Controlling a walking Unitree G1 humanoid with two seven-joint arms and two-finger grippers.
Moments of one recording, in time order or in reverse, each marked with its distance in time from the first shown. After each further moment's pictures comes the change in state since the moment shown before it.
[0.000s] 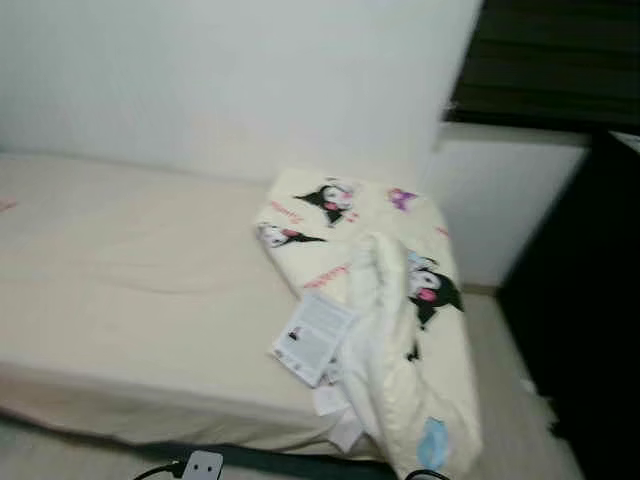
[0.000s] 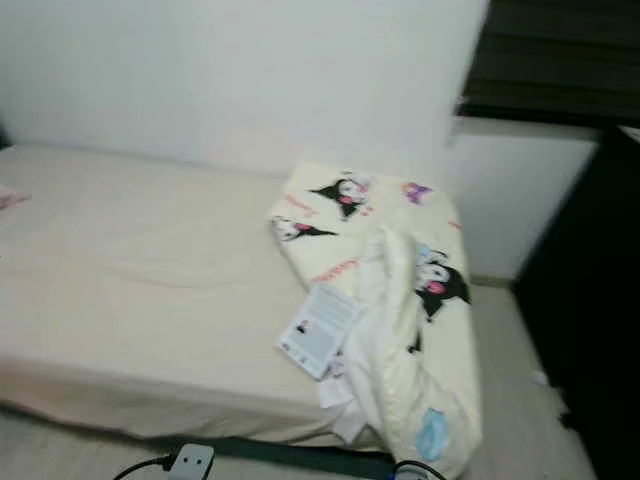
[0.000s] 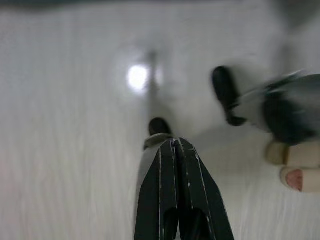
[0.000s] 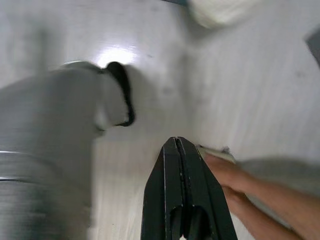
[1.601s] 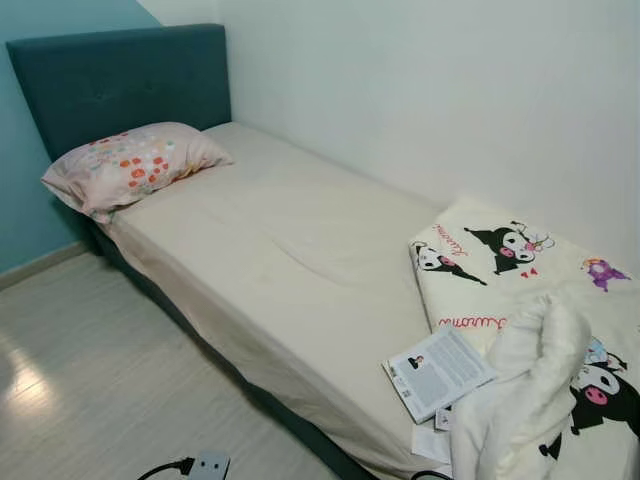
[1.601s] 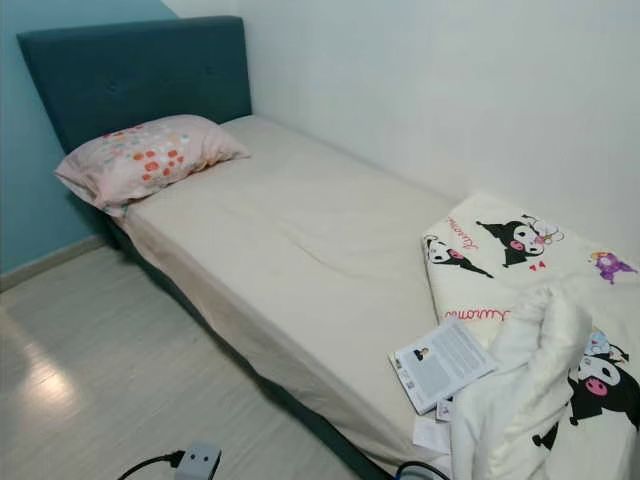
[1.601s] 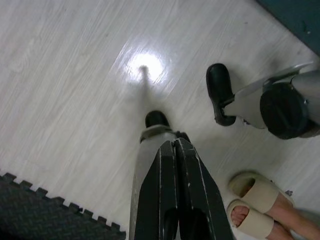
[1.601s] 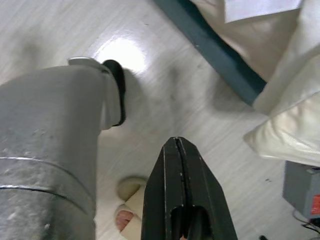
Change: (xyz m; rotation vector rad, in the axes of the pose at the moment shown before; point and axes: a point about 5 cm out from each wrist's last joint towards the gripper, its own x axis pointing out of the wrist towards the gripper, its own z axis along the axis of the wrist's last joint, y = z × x) left arm -0.001 0.001 -0.010 -0.007 0.029 0.000; right arm 0.000 0.001 0.001 -0.004 -0.004 0.002
